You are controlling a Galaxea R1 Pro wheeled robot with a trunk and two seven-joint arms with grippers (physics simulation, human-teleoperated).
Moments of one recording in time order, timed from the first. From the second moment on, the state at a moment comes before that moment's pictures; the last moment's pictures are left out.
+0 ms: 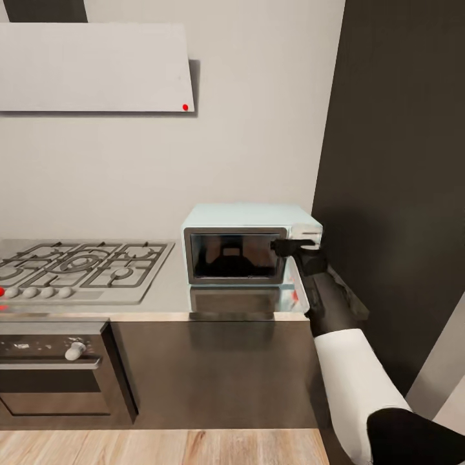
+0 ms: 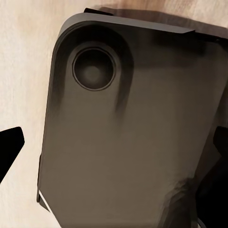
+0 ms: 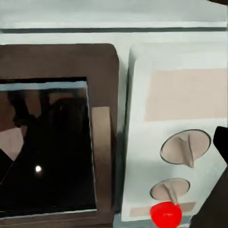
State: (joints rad) left arm 0.00 -0.02 0.01 -0.04 0.19 -0.05 0.01; right arm -0.94 0.17 0.04 -1.16 0.04 0.71 -0.24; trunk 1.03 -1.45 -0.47
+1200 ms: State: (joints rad) left arm 0.00 -0.02 0.01 -0.04 0.19 -0.05 0.00; right arm -0.95 0.17 0.05 -0.72 0.01 0.29 -0.24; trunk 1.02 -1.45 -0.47
